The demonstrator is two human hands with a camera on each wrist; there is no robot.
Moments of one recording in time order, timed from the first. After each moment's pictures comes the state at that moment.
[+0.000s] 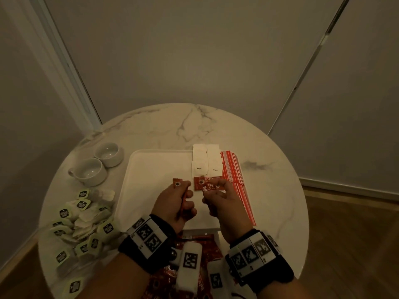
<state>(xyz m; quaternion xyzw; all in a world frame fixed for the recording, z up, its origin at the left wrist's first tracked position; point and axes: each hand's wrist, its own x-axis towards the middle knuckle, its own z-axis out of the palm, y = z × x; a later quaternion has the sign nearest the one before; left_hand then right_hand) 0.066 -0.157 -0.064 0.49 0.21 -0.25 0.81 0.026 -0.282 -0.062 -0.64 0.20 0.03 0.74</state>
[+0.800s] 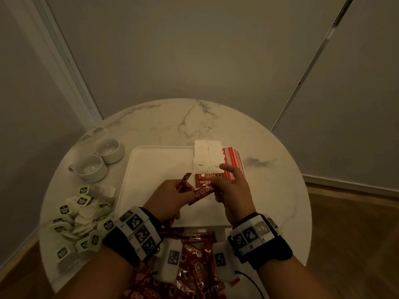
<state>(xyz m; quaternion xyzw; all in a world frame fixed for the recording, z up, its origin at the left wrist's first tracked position) 0.077 -0.135 -0.060 0.81 -0.04 -0.23 0.53 0.052 -0.298 -0.069 -0.62 0.21 -0.03 0.76</state>
